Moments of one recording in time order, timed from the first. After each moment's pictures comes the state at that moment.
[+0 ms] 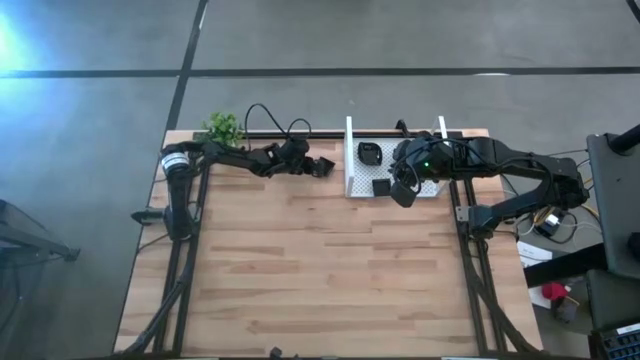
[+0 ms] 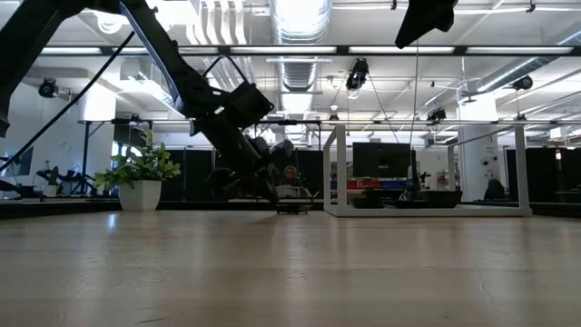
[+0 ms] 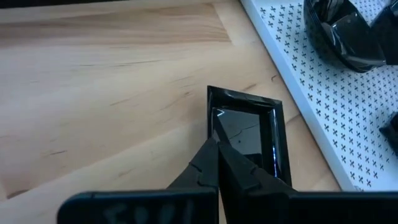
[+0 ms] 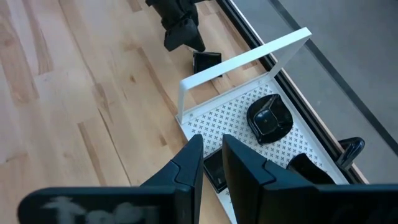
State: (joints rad) left arm 0.50 1.88 1.01 0.16 -0.08 -0.68; right arm -0.10 1.21 1.38 -1.06 0.32 0.27
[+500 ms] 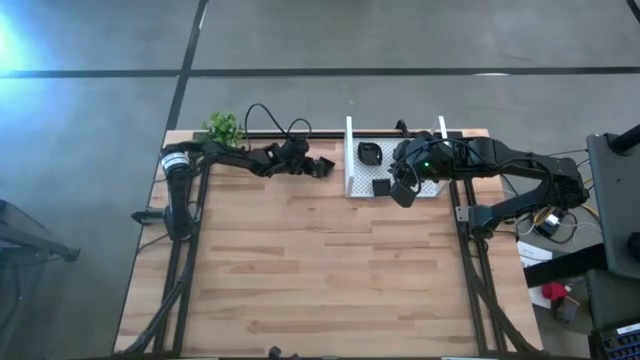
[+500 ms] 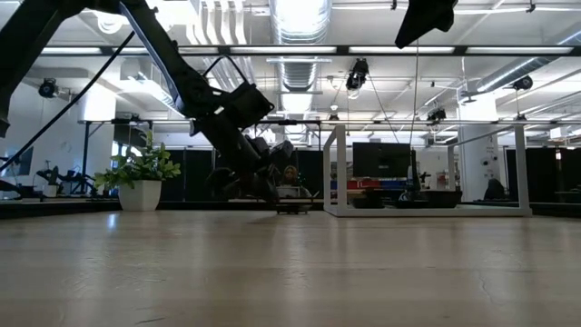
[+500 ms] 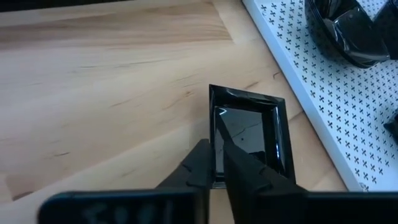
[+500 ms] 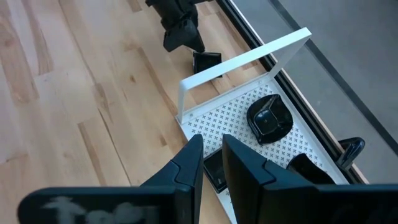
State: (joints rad) left arm 0.51 1.88 1.01 0.15 -0.08 -0.66; right arm -0.10 1.21 1.38 -1.06 0.32 0.27
